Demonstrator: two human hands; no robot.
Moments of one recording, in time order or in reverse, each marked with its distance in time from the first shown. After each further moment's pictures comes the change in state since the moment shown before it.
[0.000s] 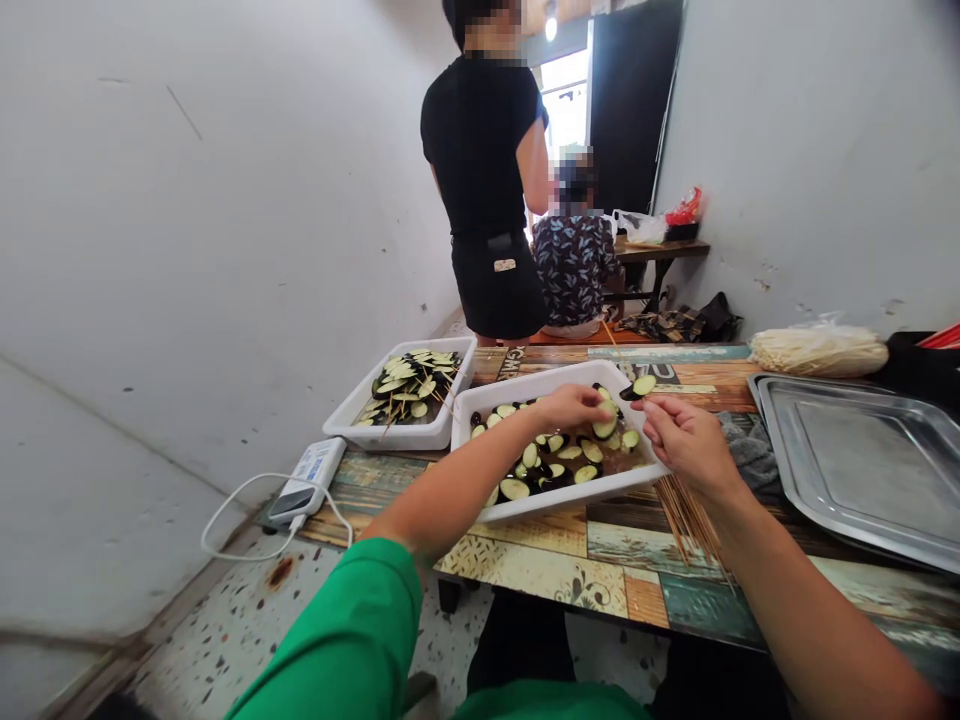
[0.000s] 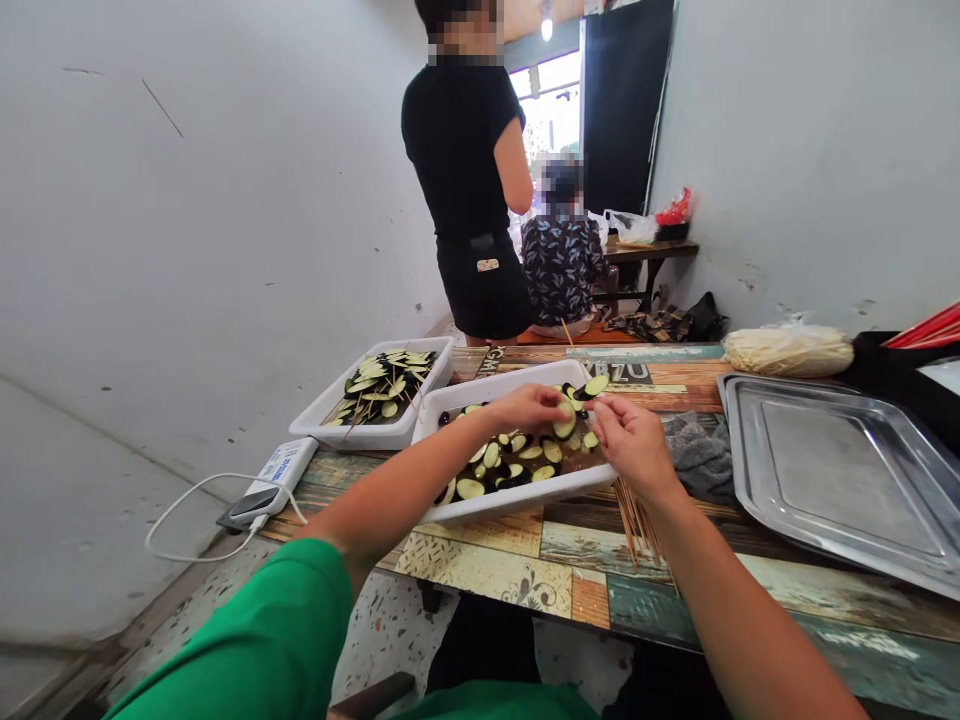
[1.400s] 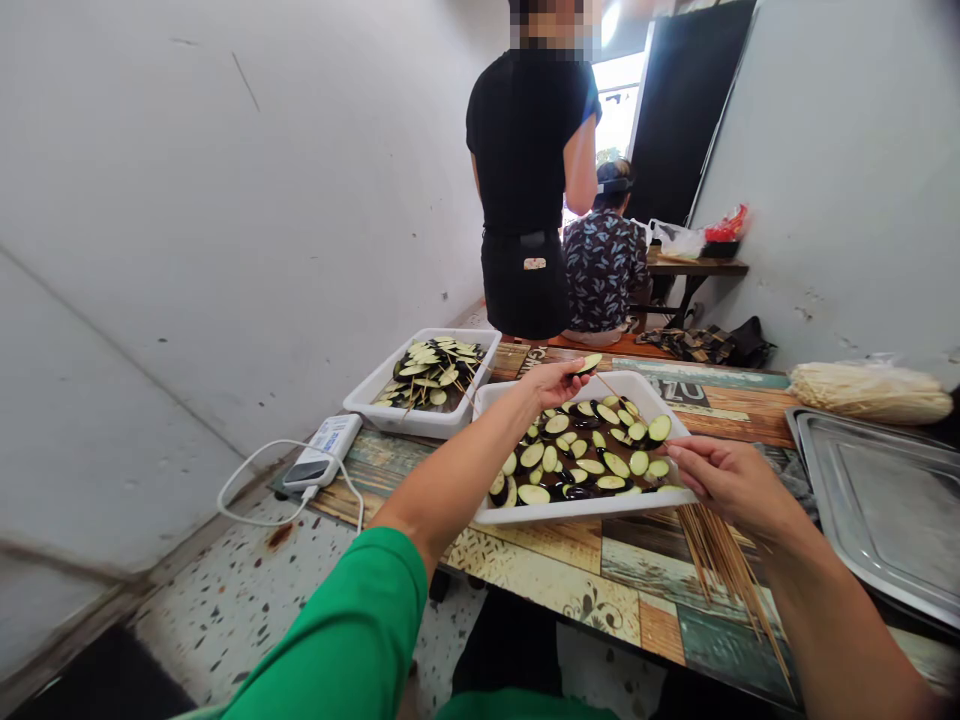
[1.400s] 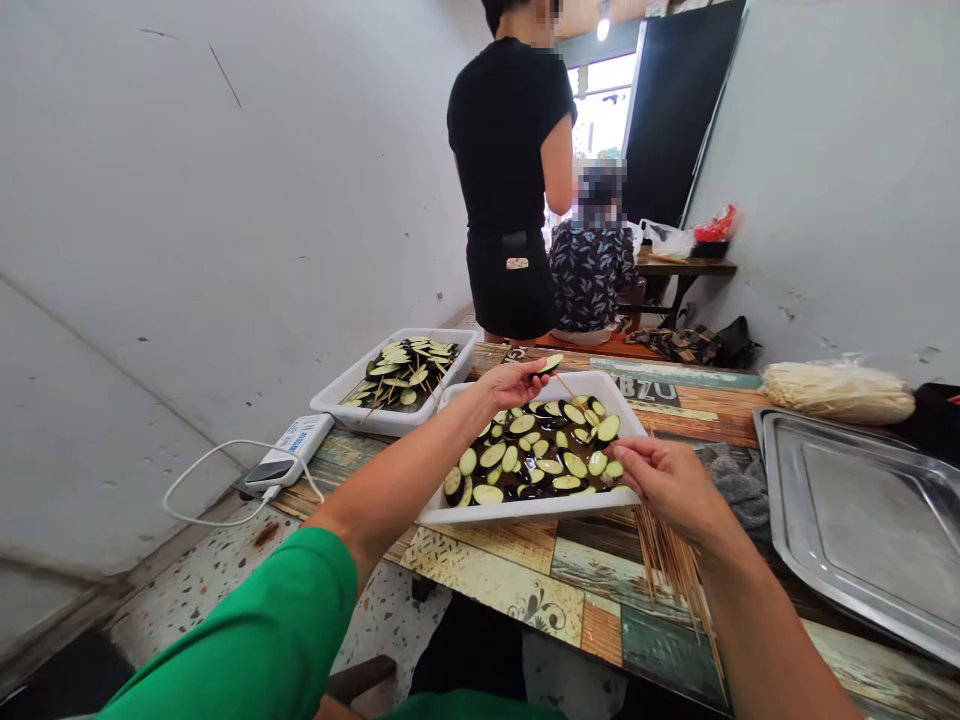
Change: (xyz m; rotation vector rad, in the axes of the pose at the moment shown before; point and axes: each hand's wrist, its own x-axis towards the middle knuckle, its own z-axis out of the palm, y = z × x) left_hand 0.000 0.039 -0.058 -0.797 0.241 -0.240; right_hand -0.005 -0.006 -0.014 -0.255 -0.246 0.153
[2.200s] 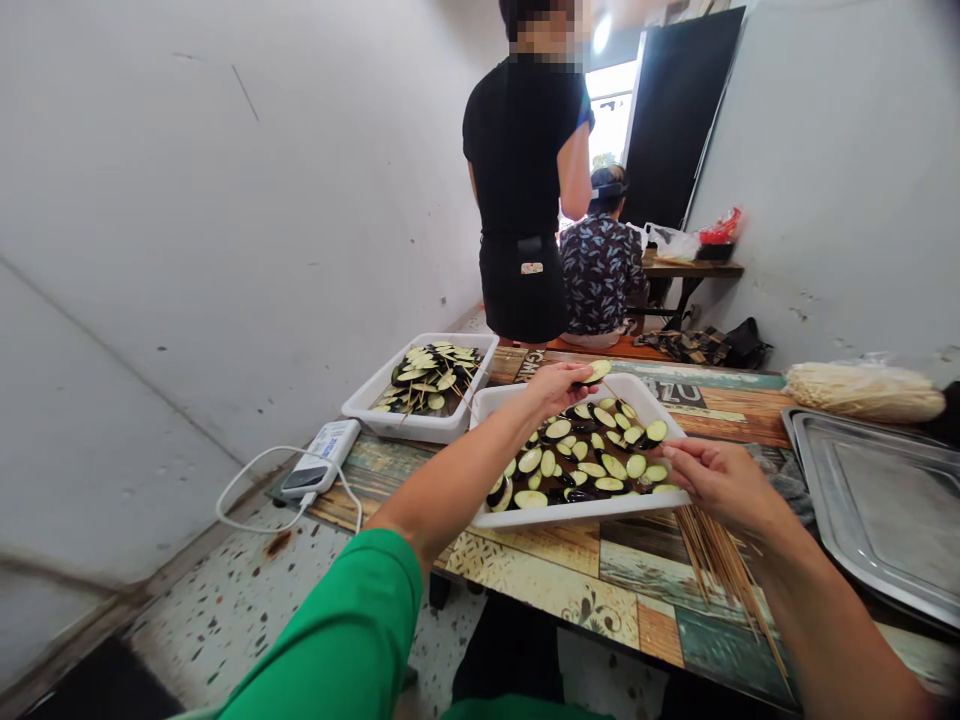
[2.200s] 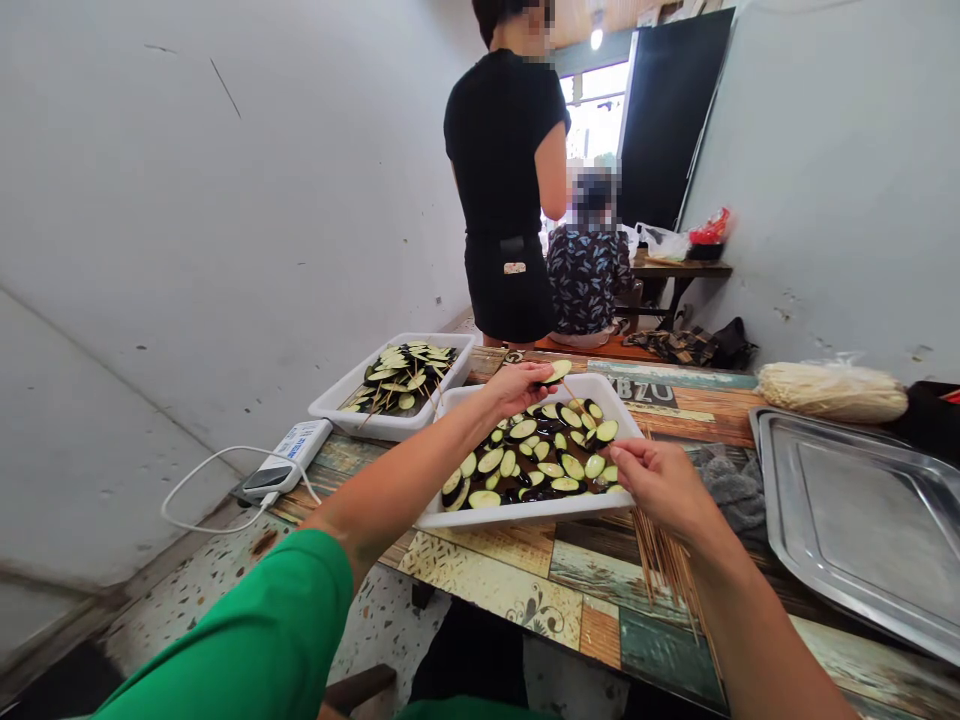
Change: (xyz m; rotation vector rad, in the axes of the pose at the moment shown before) left_hand -0.003 -0.018 0.014 0.196 0.011 0.214; right_hand 0.004 0.007 0.002 -0.032 -0.002 -0.034
